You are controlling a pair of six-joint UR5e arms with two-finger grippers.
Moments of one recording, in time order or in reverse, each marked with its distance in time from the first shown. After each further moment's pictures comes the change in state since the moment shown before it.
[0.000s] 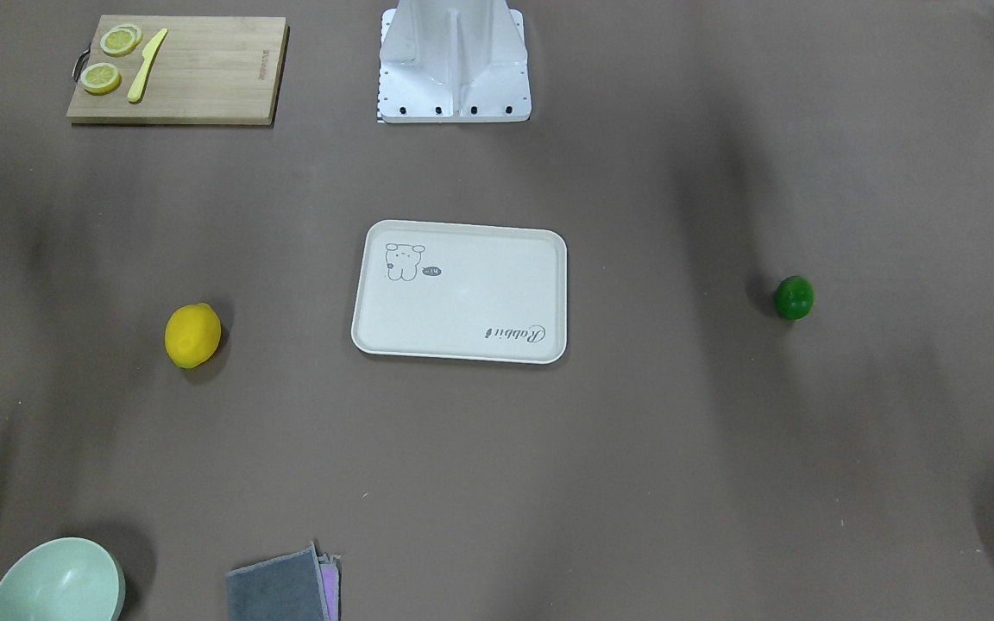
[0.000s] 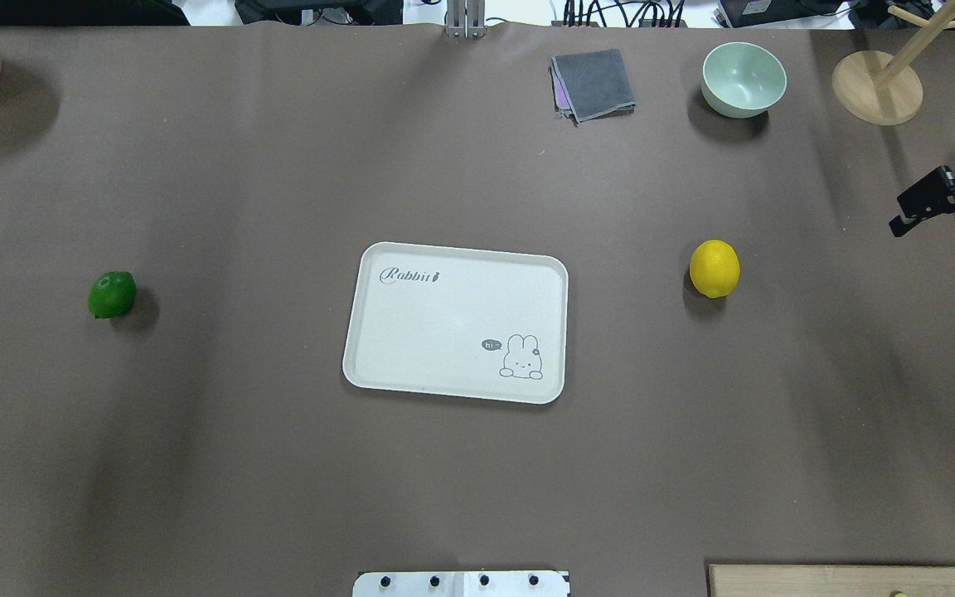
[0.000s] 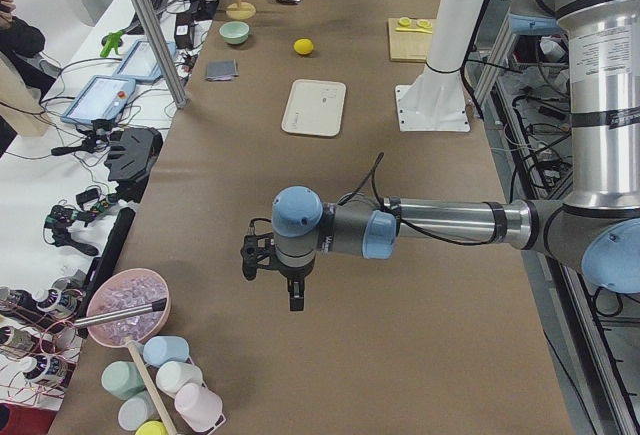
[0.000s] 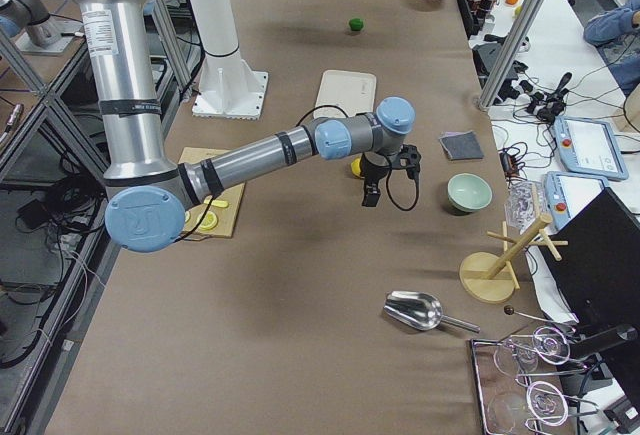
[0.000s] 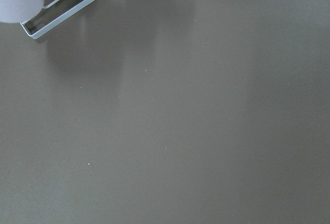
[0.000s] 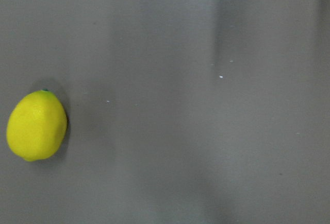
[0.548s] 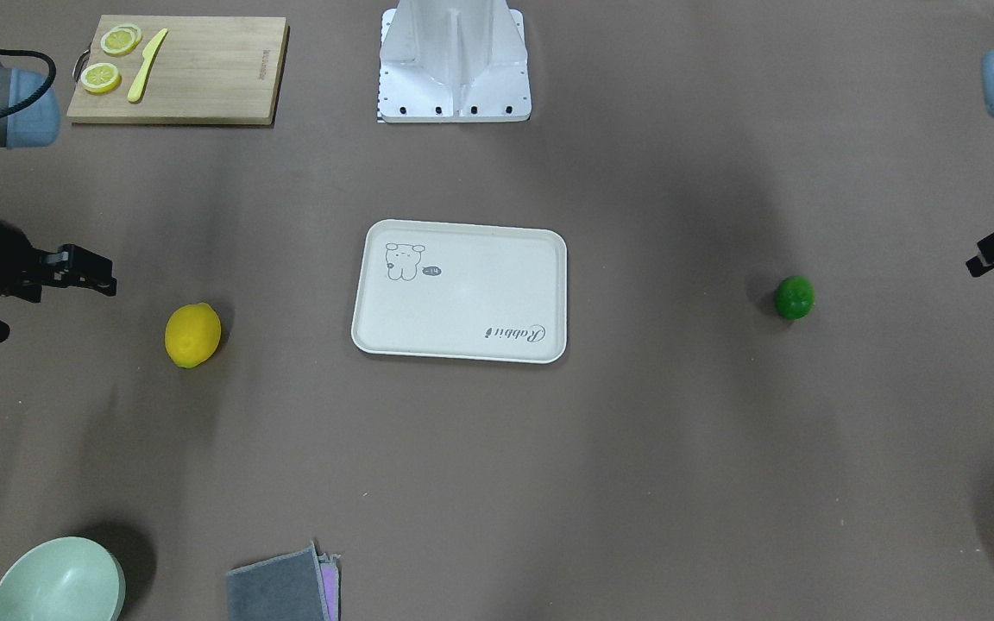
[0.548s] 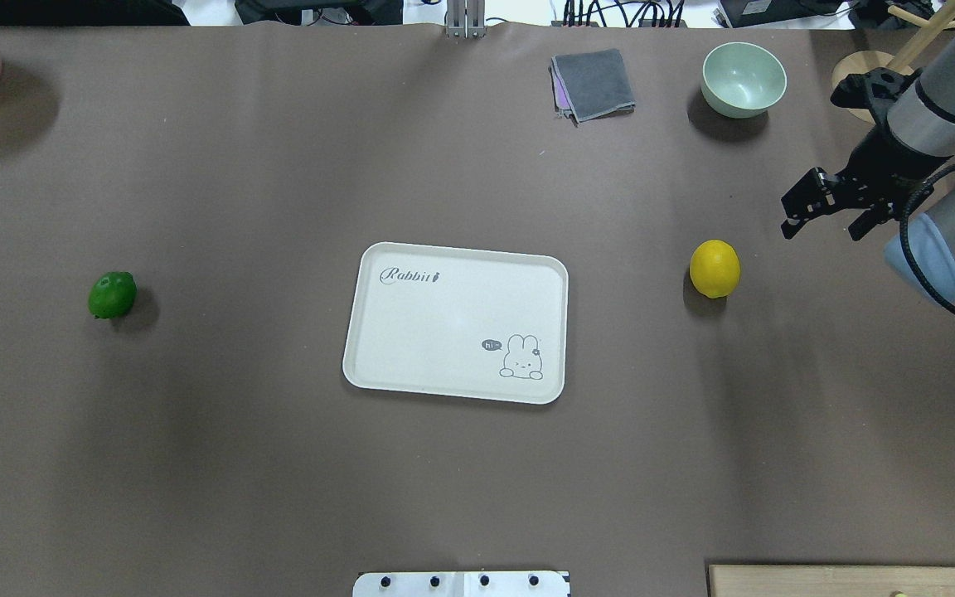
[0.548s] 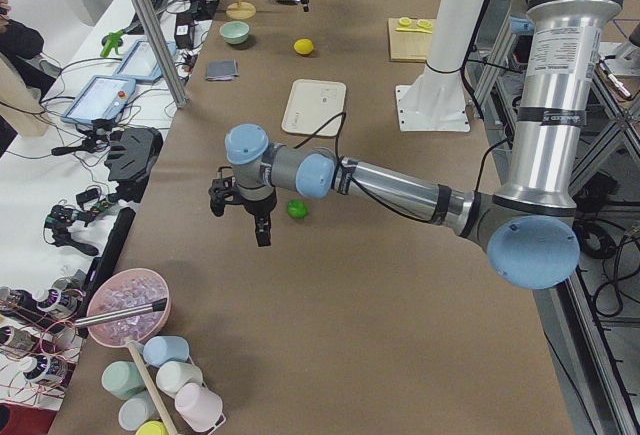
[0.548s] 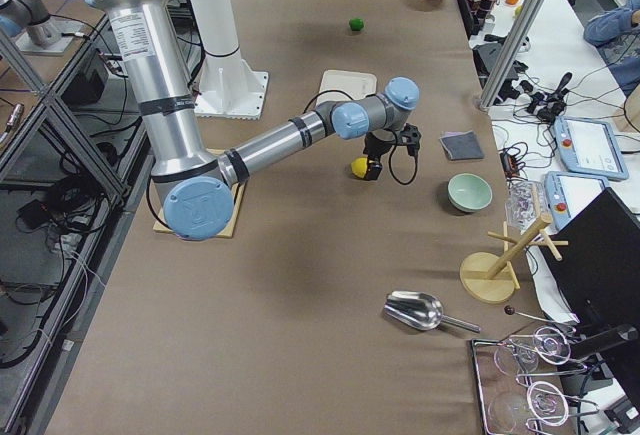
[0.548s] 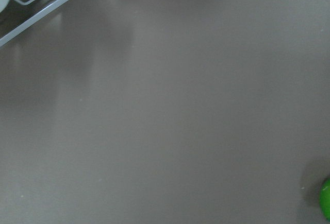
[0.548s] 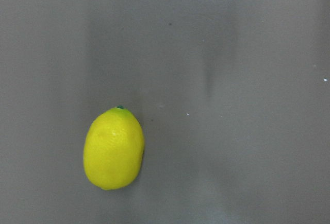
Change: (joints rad) left arm 0.228 -0.257 -0.001 0.129 0.003 -0.307; right arm -0.142 0.160 -0.084 0.011 -0.013 0.220
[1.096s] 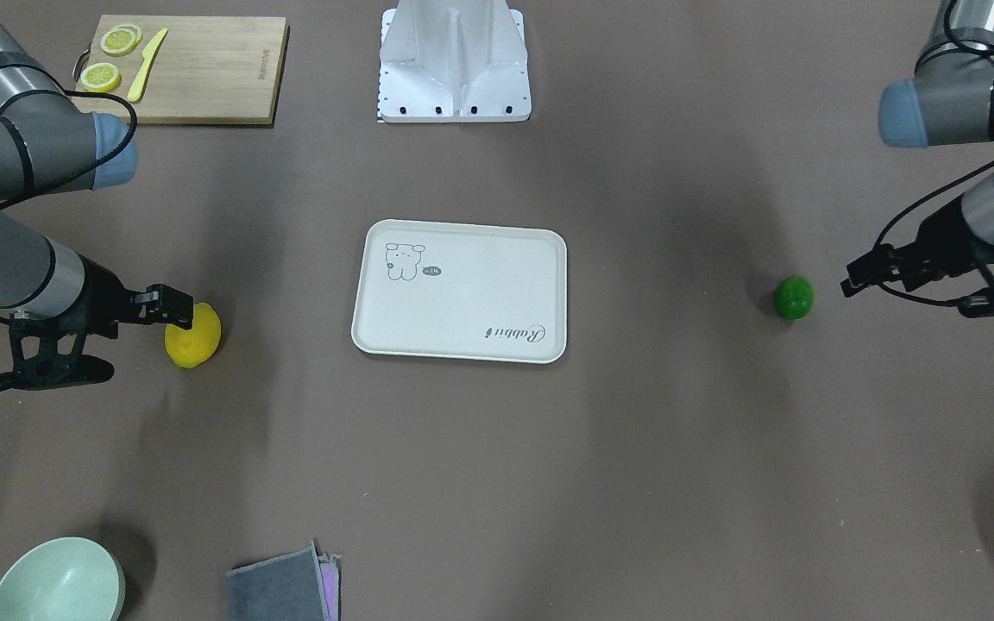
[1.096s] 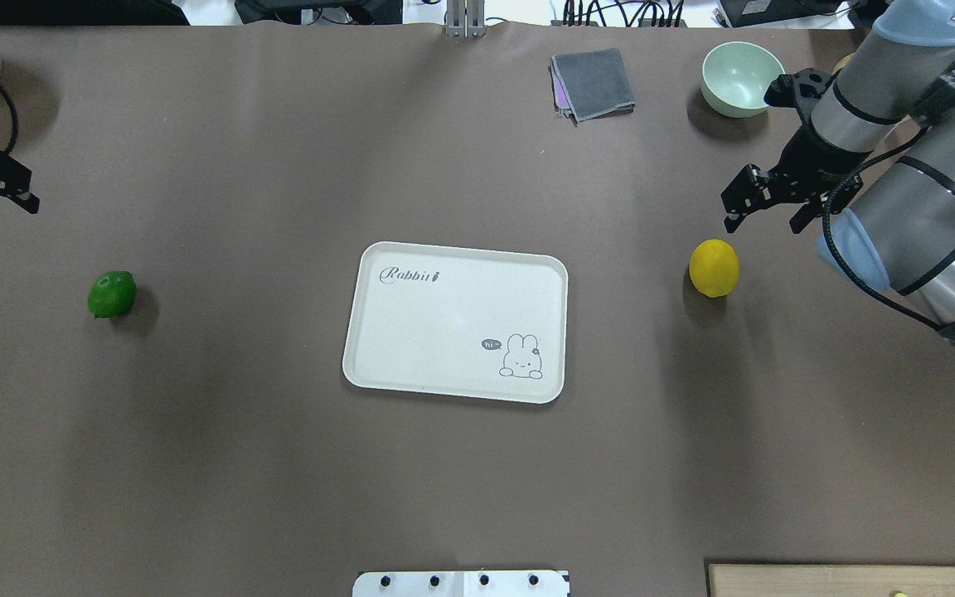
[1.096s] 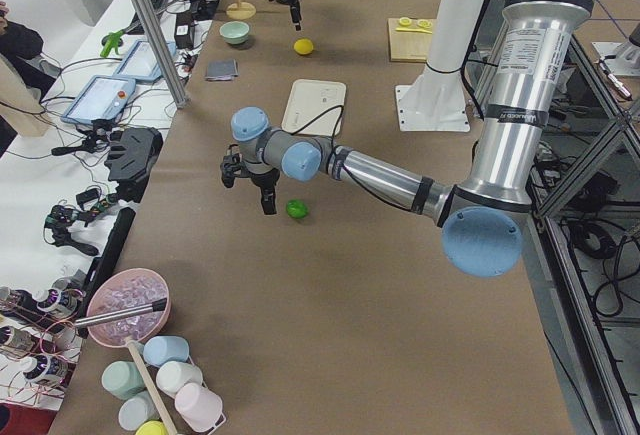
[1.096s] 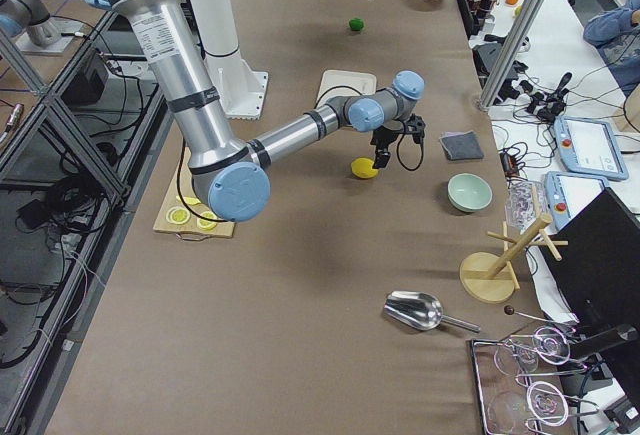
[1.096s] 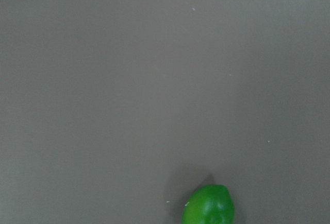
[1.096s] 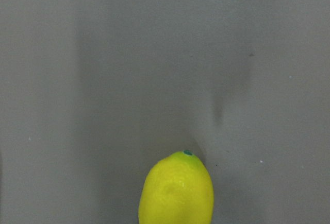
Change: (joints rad) left arm 0.214 -0.022 0.083 -0.276 0.001 -0.217; right arm -0.090 0.122 -0.151 0.113 -0.057 0.049
